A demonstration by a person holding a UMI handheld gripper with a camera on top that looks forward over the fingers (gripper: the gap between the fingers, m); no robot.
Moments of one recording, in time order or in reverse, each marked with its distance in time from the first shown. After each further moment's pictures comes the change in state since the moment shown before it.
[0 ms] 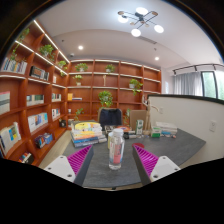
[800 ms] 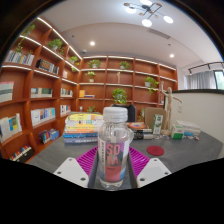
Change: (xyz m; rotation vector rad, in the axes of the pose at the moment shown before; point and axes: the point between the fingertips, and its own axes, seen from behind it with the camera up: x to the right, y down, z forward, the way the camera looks) arm 0.012 0.080 0.202 0.027 -0.175 -0.048
